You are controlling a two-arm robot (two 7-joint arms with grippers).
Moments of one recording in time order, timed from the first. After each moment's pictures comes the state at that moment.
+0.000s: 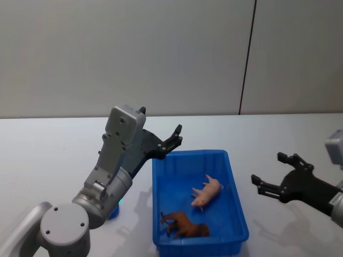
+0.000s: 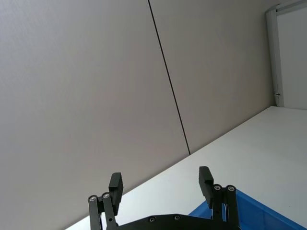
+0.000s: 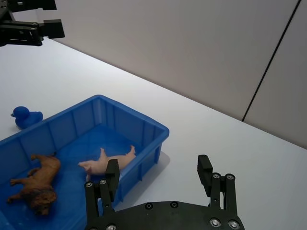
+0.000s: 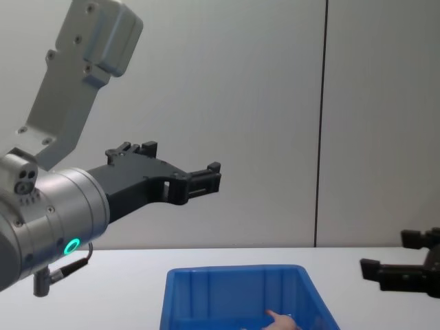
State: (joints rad) left arm -0.24 0.38 0.45 -1.63 -0.20 0.01 -0.01; right arm 0.11 0.44 -0.23 -1.56 0.27 0.10 0.51
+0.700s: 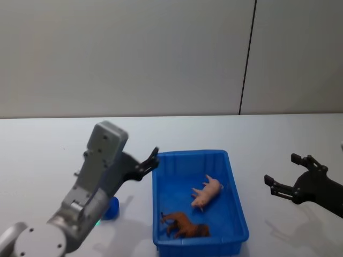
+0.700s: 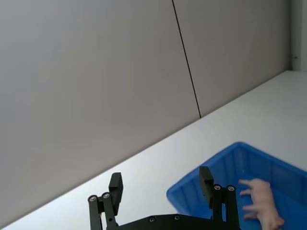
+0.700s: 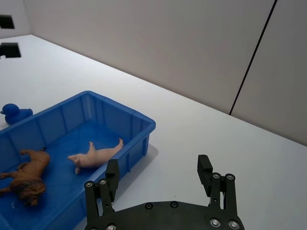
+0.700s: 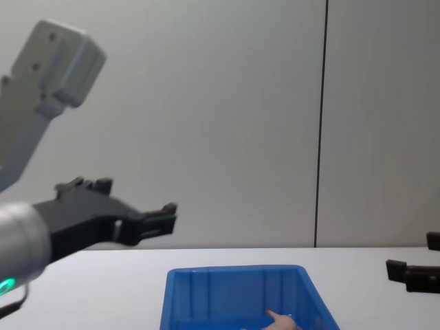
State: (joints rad) left arm -0.13 0.48 0.43 -1.74 -0.23 0.13 0.05; right arm 0.08 0.48 -0.20 -1.56 0.31 0.08 0.50
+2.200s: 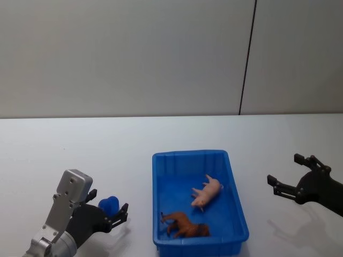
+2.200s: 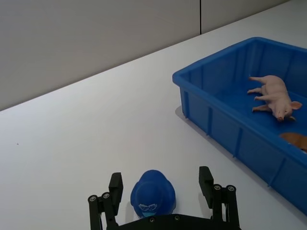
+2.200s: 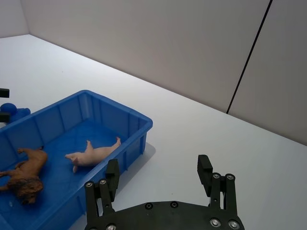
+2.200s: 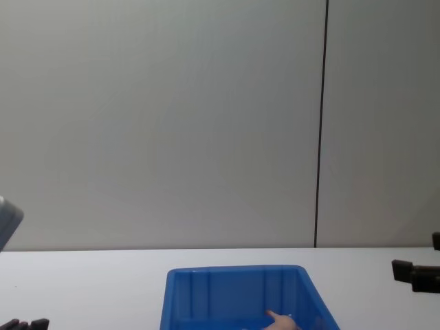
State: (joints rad) left arm -0.04 0.56 0.38 -1.53 -0.39 0.10 -0.08; right arm 0.08 0.49 -0.19 -1.56 0.32 0.08 0.50
